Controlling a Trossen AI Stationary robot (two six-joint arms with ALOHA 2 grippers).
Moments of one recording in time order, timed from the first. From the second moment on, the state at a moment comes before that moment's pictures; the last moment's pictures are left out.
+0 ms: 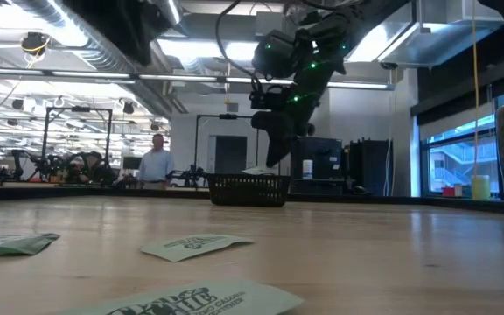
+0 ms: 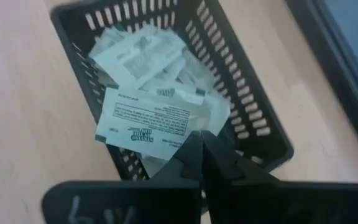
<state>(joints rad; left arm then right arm) -0.31 1.34 1.10 -0.79 -0.16 -0.08 -0.26 1.92 1.36 -0.45 0.27 0.07</state>
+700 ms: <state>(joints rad) -0.42 1.63 1.10 -0.66 -0.15 -0.09 -0.29 1.92 1.36 -0.39 0.27 0.04</state>
